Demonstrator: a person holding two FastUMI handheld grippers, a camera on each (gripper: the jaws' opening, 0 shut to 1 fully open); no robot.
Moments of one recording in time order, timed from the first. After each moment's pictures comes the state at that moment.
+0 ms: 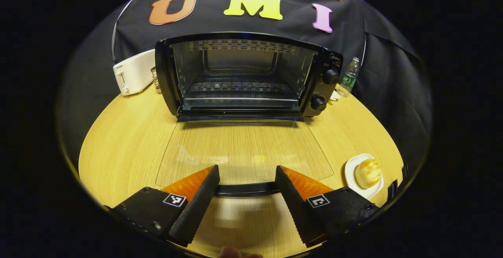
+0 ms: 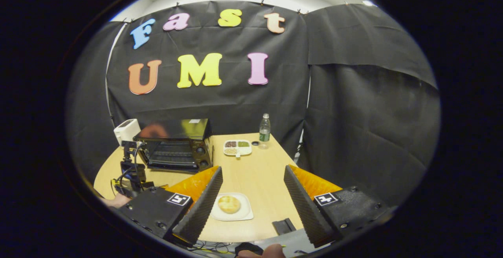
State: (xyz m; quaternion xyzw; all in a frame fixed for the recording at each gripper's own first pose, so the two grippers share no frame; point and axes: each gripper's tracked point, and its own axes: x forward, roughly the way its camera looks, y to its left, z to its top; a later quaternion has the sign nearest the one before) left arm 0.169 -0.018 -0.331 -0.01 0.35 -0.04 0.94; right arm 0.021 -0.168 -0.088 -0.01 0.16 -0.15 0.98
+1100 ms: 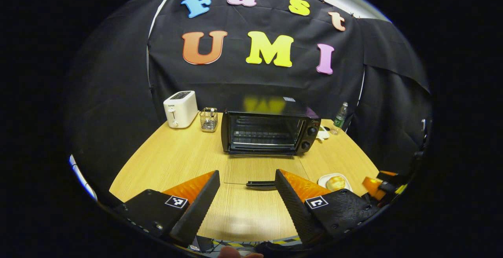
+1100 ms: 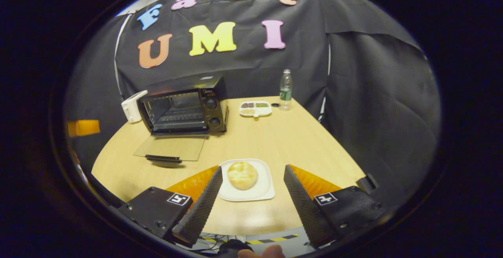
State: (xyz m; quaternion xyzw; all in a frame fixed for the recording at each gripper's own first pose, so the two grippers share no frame) left arm 0.067 0.038 -0.143 -0.03 0.21 0.03 0.98; right arm 0.080 -0.136 -0.269 0.02 0.26 -0.05 0.96
